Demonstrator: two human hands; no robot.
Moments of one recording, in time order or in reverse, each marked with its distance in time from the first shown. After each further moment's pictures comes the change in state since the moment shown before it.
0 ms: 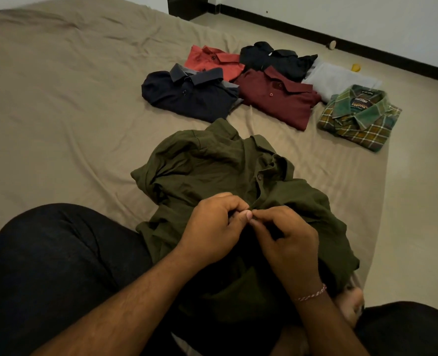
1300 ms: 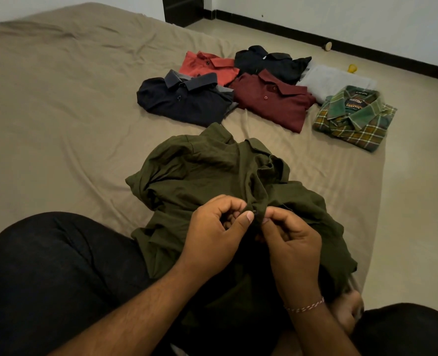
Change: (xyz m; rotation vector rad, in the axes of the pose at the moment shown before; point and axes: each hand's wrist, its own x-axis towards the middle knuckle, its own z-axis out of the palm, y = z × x) left_hand -0.009 0.025 0.010 -0.336 0.163 -0.036; right_hand -0.002 -0.019 0.000 0.576 0.198 0.493
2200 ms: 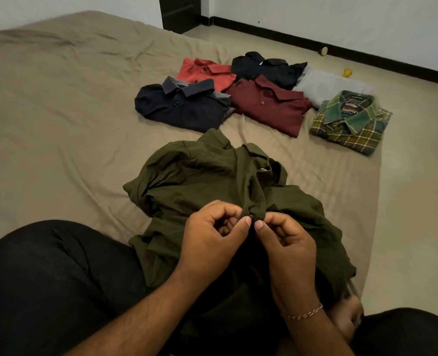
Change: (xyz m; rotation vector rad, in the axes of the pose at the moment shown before) left_hand -0.001 -0.003 0.003 -0.074 0.082 -0.008; right_hand -0.001 -0.010 0.001 0.129 -0.004 0.173
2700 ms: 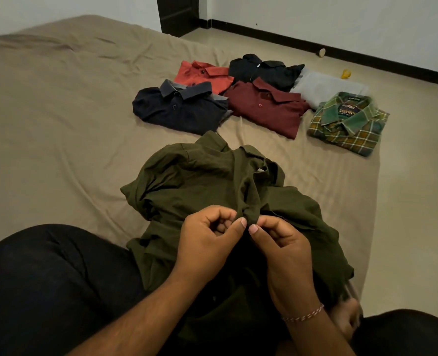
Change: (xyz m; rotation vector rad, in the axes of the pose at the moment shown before) left_hand 0.001 -0.001 0.001 -0.066 0.001 -0.131; right_hand 0.003 0.001 -0.004 0.044 -0.059 0.130
